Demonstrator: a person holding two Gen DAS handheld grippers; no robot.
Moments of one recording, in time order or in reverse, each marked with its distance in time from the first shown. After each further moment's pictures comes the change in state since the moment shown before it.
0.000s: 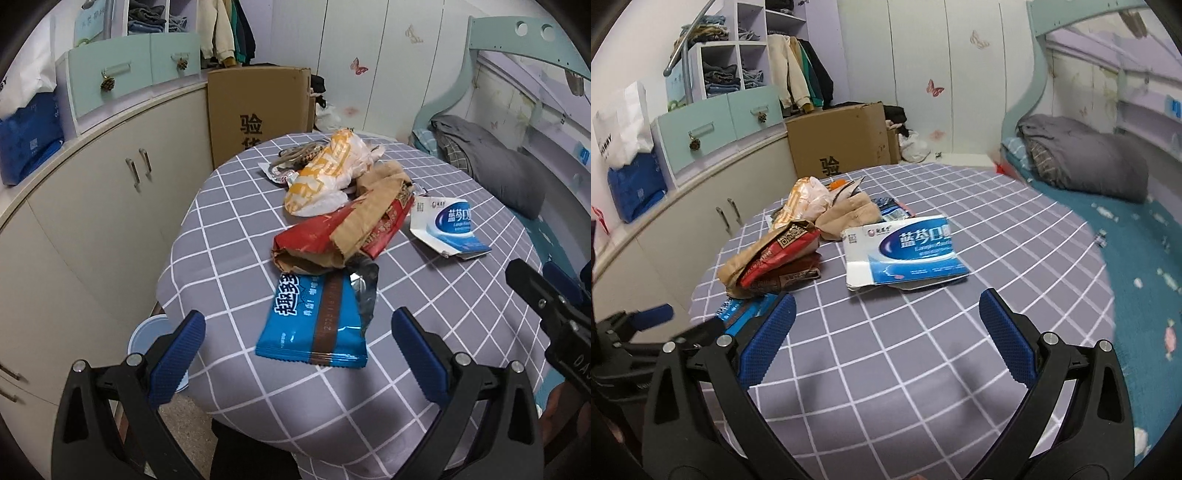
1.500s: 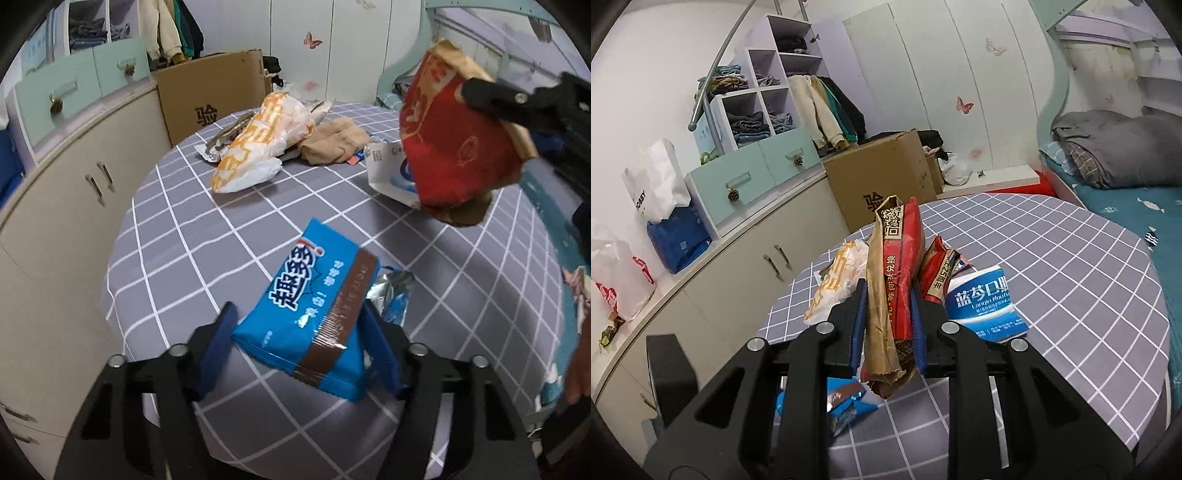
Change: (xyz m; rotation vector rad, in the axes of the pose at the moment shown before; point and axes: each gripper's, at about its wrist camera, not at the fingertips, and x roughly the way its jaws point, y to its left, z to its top) left arm 0.034 -0.045 -0.008 0.175 0.074 -0.038; right arm 0.009 -0.004 0.039 0.094 -0.109 0.208
